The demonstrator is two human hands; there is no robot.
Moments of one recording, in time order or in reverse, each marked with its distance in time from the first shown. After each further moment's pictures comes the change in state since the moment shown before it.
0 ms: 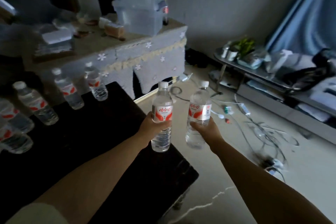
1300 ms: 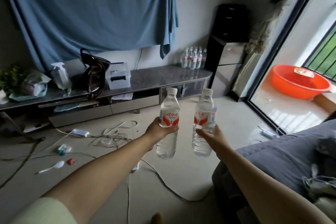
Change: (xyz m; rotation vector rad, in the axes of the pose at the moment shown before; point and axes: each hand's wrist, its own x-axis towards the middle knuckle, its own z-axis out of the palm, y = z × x) left_hand -0.108 0.073 0.748 0.365 -1.214 0.279; right_hand -0.265 0.172 -0.610 0.129 1.166 0.145
